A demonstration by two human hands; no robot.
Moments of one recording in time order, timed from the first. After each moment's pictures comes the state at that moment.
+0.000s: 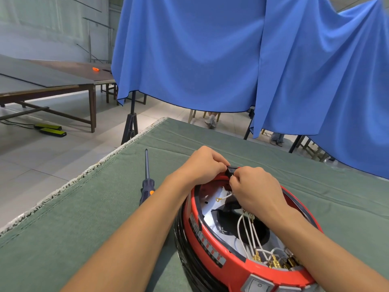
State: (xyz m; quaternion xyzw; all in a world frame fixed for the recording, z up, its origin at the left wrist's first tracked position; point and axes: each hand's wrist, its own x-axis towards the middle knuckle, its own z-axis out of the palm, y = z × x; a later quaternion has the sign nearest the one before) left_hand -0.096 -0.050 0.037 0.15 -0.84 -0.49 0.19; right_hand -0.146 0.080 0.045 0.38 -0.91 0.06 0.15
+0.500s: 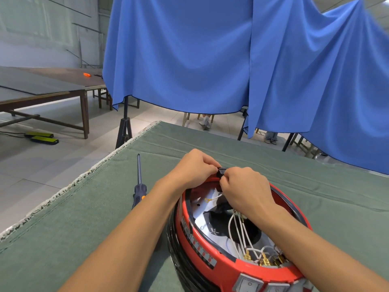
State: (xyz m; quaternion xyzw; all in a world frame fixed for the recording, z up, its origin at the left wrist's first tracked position) left_hand -0.091 -0.046 0.041 0.15 -0.85 -0.48 0.19; right_hand -0.147 0.080 0.043 0.39 -0.90 0.07 0.18
